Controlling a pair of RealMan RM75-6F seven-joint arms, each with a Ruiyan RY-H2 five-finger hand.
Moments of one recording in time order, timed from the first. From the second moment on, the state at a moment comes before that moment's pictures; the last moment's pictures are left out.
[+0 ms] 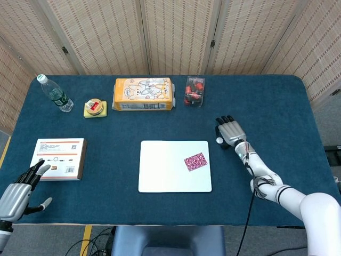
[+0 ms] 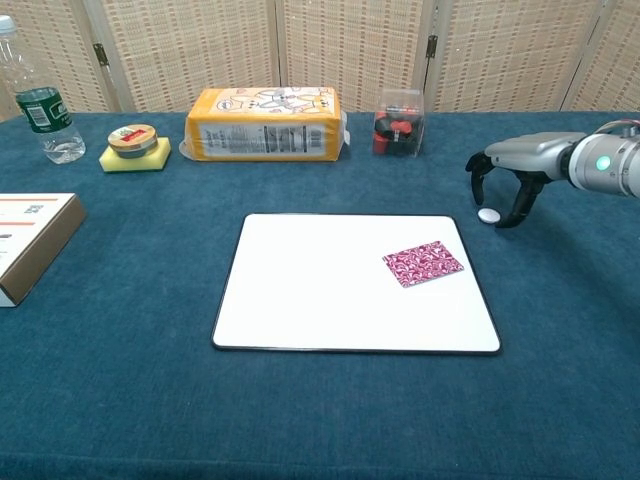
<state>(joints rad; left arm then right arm) -0.15 -1.06 0.04 -1.56 1.61 1.41 -0.18 0.90 -1.61 0.13 -0.87 -1.10 0.55 -0.13</state>
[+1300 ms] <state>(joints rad) -0.16 -1.06 0.04 -1.54 1.62 1.42 -0.21 0.89 -1.49 0.16 -1.13 -1.15 0.58 -0.10</state>
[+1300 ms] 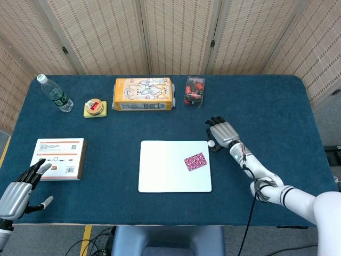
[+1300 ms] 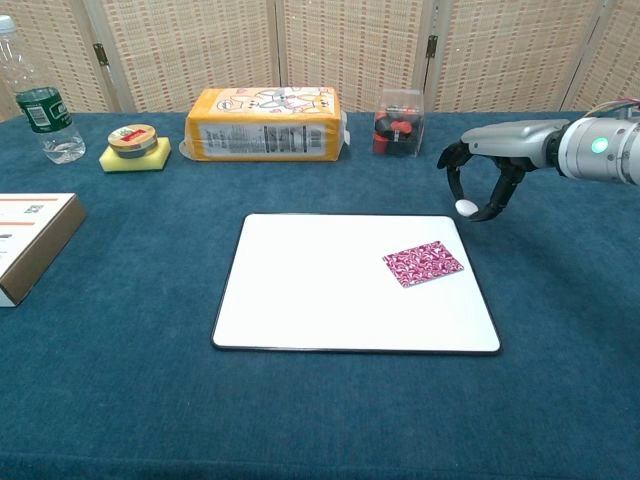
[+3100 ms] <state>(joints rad) -0.13 -1.05 0.05 -1.54 1.65 1.48 -0.22 0.79 -1.30 0.08 -1.56 -1.05 0.91 -0.28</state>
